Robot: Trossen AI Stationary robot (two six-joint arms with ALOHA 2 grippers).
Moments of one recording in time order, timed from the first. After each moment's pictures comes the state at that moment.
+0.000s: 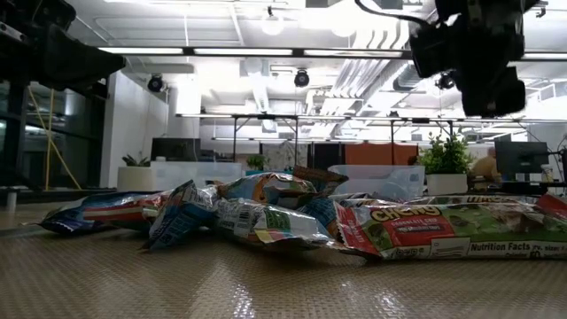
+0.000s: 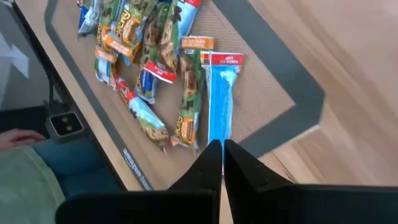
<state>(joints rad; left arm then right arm) -0.38 0.04 0.03 0.03 -0.37 0.02 0.10 1.18 0.78 -0.63 -0.28 0.94</state>
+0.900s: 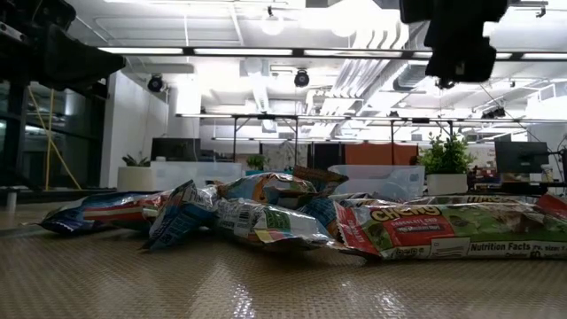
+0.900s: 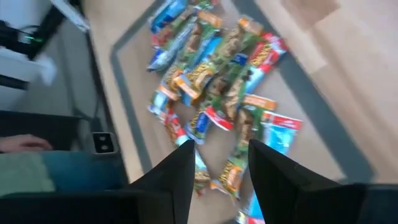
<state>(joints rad) -0.38 0.04 0.03 0.03 -0.37 0.02 0.25 1.22 0.93 -0.56 -0.06 0.88</state>
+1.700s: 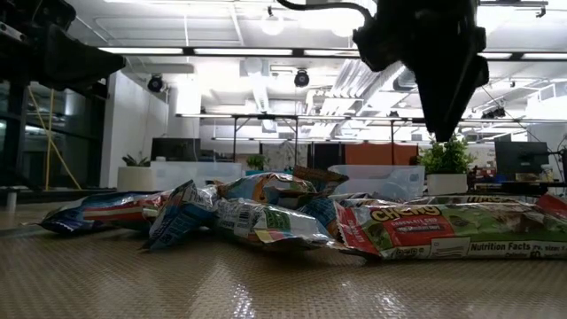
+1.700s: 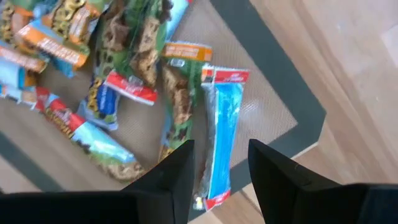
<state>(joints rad) -0.38 0.04 0.03 0.03 -0.37 0.02 0.29 1.74 1.31 -0.99 0.00 1.00</state>
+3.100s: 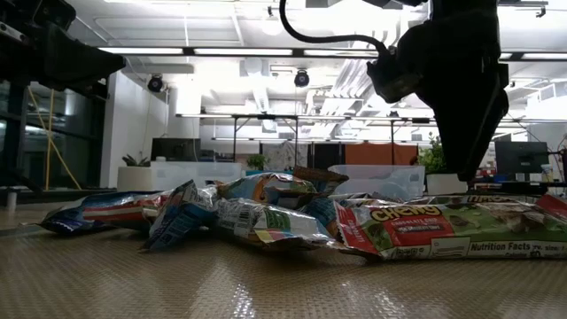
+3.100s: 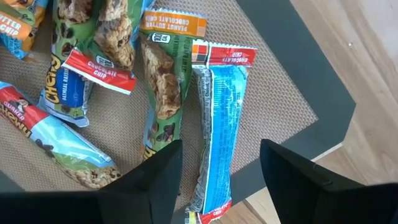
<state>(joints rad) -0.38 0.04 0.03 0.03 -0.37 0.02 0.32 1.74 1.16 -0.85 -0.03 1.03</state>
